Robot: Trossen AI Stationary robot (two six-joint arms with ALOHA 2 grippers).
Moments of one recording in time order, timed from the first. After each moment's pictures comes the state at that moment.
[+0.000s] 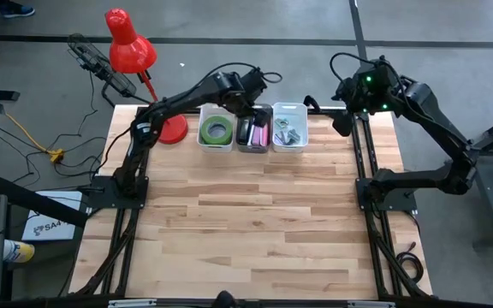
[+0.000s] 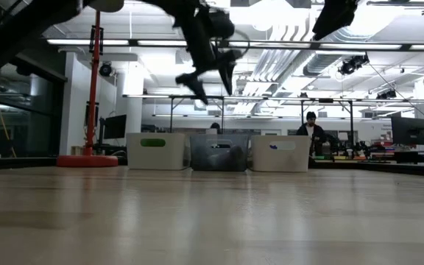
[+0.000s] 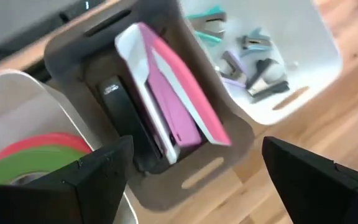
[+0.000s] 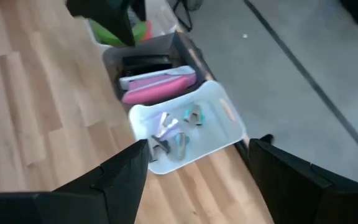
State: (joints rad) left arm 0.48 2.13 2.21 -1.16 0.02 -0.52; right arm -0.75 1.14 1.49 -1.11 -0.10 -0.27
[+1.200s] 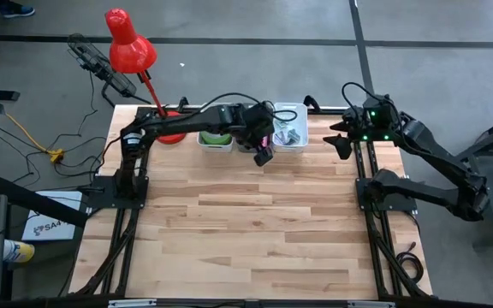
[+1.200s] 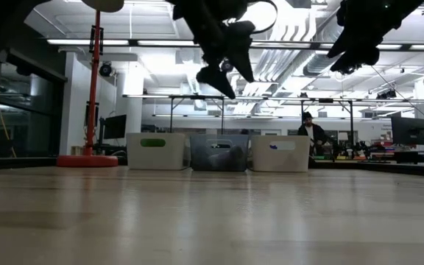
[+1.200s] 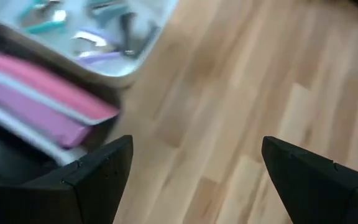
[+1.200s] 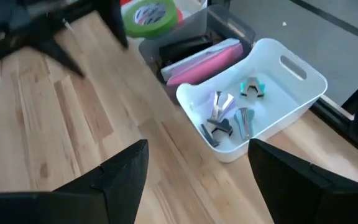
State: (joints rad) left arm 0.27 1.99 1.92 -0.89 0.10 -0.24; right arm -0.77 0.77 0.88 -0.78 -0.30 0.02
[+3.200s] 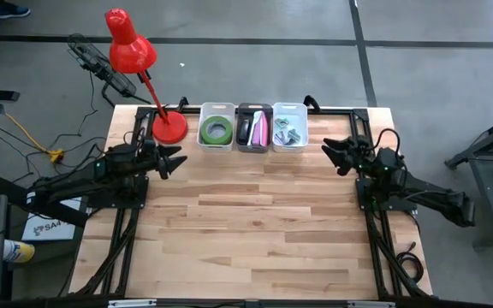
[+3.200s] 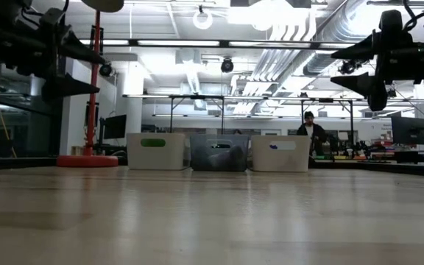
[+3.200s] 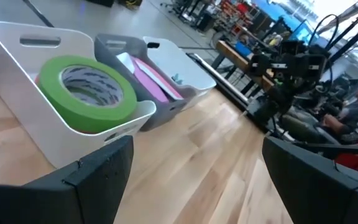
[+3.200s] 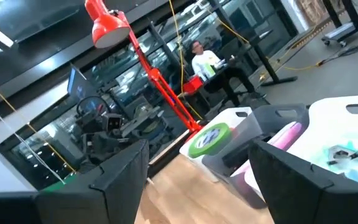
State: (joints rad) left arm 0.27 0.11 0.22 -0.25 -0.16 -0.61; right arm -0.44 0.08 0.01 0.21 0.04 0.63
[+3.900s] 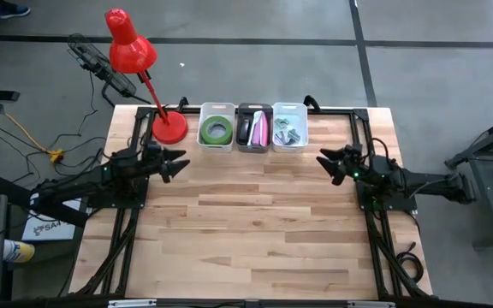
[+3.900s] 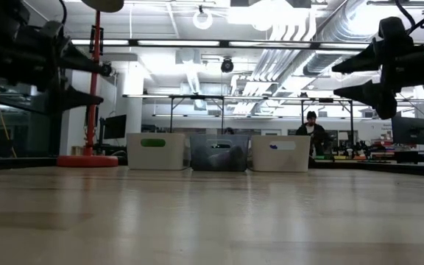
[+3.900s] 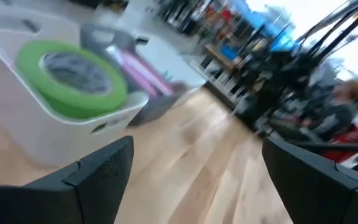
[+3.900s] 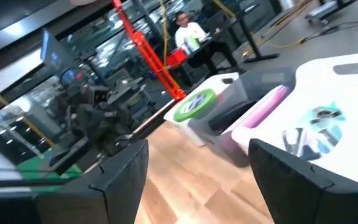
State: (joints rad) left arm 0.27 0.05 0.08 -0.13 -0.12 -0.63; right arm -0.12 0.09 0.01 0.09 0.36 0.60
